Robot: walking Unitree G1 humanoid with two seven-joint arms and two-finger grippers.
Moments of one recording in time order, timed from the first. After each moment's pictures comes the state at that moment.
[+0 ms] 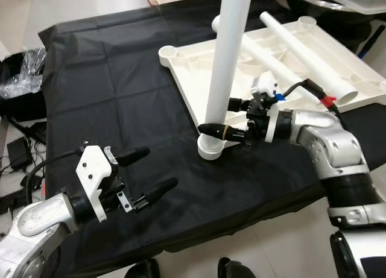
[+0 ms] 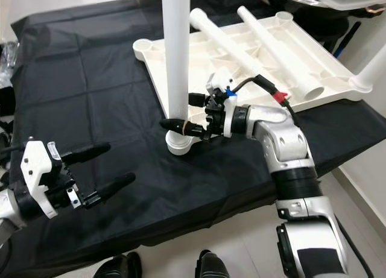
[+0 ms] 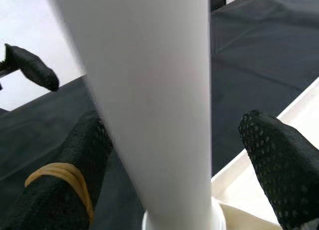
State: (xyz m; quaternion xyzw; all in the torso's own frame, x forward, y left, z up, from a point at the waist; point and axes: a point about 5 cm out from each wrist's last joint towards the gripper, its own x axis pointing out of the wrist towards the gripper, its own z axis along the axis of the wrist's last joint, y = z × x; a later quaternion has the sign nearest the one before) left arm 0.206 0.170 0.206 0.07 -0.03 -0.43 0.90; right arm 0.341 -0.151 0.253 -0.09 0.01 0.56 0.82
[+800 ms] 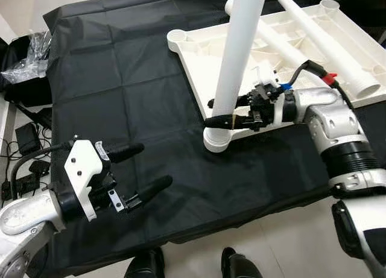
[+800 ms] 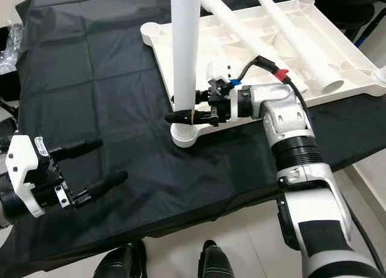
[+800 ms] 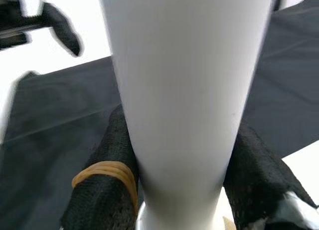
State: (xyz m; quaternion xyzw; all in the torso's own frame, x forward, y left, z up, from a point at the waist) left arm 0.202 0.175 0.223 0.09 -0.03 -0.43 0.90; right arm 0.355 -0.146 0.272 -0.19 -0.03 0.60 0.78
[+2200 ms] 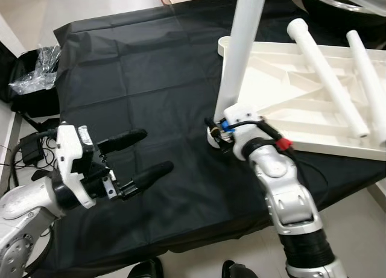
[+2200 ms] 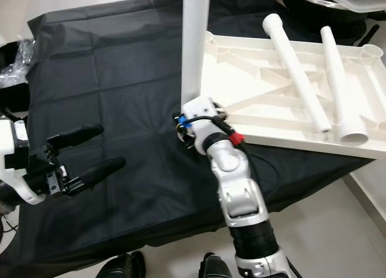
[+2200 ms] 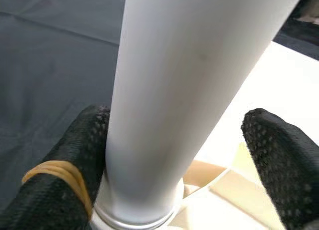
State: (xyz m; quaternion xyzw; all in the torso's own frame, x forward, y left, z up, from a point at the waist) left arm 0.214 0.172 0.232 0.02 -0.08 -0.48 0.87; right arm 0.312 -0.125 0.206 -0.18 -0.04 0.12 0.97
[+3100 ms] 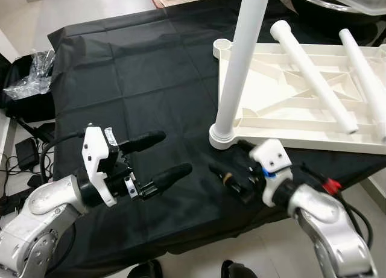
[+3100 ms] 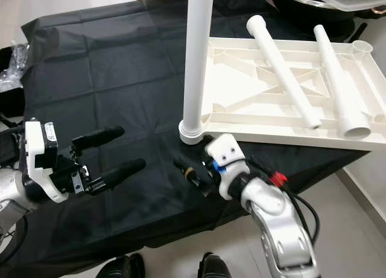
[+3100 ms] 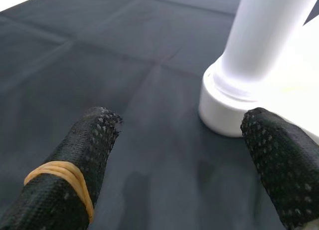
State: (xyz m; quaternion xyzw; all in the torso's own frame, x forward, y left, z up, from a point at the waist) left arm 0.223 0.154 0.227 0.01 -0.09 -0.49 0.86; right arm 0.240 -0.154 0.170 -0.13 0.03 0.33 0.93
